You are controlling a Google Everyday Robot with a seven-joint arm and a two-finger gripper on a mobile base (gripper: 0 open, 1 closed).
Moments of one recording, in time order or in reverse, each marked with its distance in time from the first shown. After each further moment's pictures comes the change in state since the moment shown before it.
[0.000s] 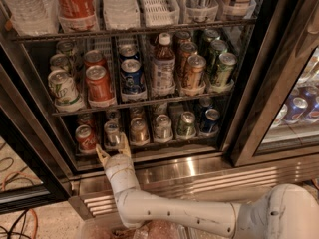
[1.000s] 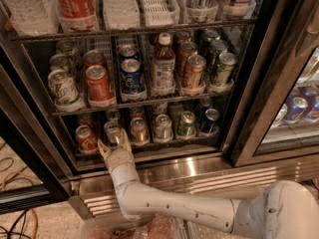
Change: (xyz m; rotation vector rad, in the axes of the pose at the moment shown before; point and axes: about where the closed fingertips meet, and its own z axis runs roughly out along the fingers) arm -0.001 -0.011 0.020 0.012 0.005 -0.024
